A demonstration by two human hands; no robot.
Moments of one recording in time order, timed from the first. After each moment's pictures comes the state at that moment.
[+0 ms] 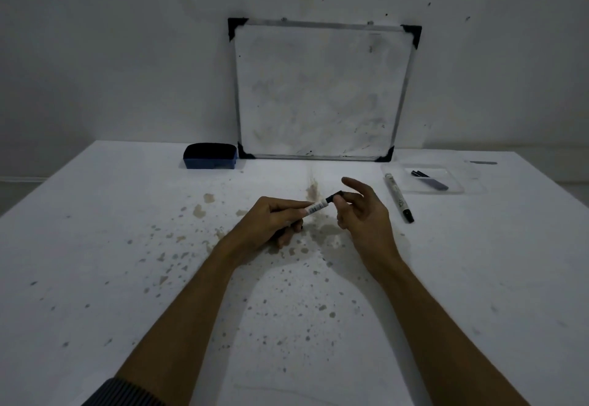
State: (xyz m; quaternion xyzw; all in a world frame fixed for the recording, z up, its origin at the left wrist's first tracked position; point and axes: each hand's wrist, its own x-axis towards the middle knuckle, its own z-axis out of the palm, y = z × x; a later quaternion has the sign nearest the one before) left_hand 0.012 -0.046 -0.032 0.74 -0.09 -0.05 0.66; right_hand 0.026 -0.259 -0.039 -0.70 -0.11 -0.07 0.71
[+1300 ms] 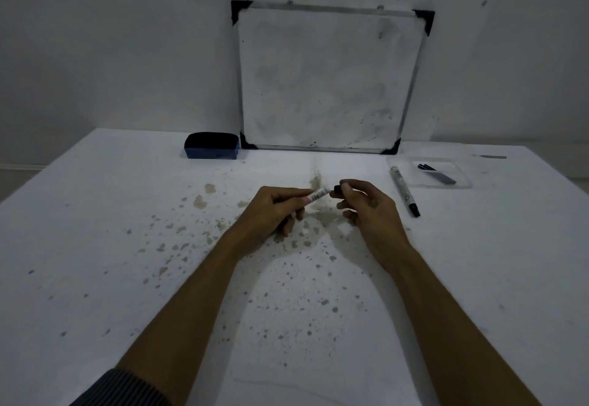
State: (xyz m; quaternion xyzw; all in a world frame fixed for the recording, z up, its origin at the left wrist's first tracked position) left_hand 0.014 -0.051 -0.034 0.74 -0.08 0.00 0.66; right_hand 0.035 -0.266 -0.035 -0.68 -0.07 0.01 0.73
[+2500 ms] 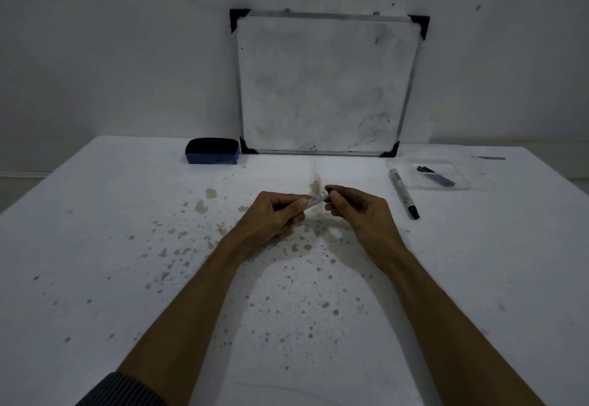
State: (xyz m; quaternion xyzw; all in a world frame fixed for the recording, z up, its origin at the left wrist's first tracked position) left_hand 0.013 -0.048 -0.037 0.76 -0.09 -0.01 0.64; right_hand 0.031 -0.260 -0.033 -0.72 -0.13 -0.02 0.69
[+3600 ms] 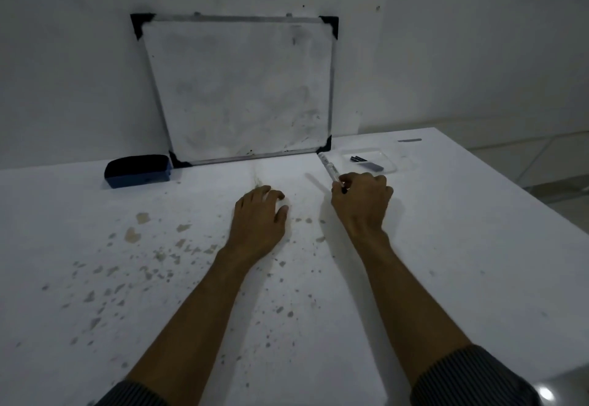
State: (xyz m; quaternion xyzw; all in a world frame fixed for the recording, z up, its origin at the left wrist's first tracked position) left_hand 0.061 -0.120 -0.074 0.95 -0.13 0.15 0.23; right_hand 0.066 -0.322 -0.033 -0.92 0.15 -0.28 0.23
